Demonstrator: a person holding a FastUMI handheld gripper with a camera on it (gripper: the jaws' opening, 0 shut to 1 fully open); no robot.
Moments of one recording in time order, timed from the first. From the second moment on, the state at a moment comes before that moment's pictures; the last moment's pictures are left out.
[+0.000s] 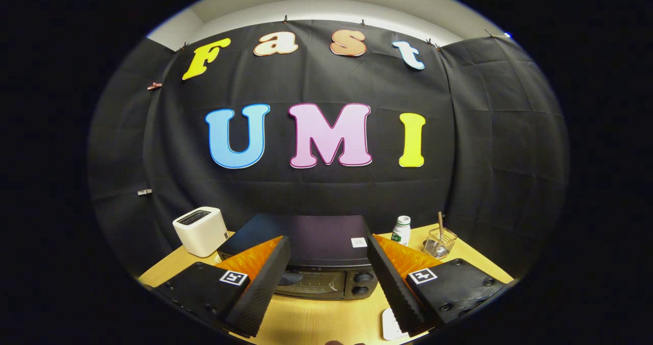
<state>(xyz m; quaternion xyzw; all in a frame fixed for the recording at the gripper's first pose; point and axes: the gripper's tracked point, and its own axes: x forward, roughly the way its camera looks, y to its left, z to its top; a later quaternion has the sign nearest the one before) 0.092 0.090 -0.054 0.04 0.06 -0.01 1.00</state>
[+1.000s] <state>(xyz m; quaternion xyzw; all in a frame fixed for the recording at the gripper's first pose) 0.154 0.172 -0.172 0.04 0.15 -0.02 0.99</state>
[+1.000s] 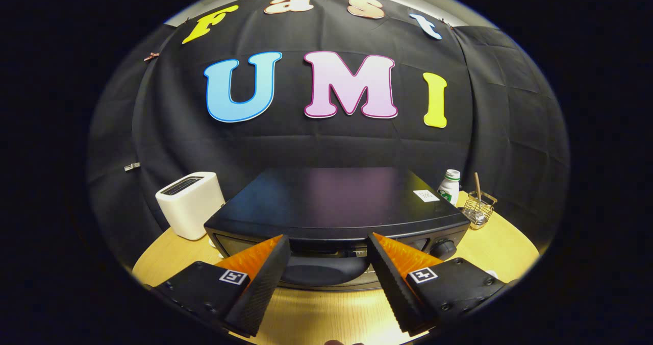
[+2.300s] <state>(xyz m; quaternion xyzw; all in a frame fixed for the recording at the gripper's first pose) -0.007 0.192 -0.299 -0.01 0.35 0.03 0.94</state>
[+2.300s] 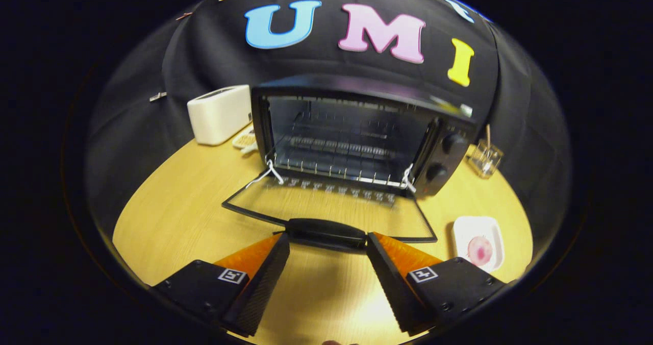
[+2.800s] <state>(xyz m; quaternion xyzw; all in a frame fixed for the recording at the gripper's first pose) -0.030 0.027 -0.252 -0.01 0.33 -0.01 0.94</state>
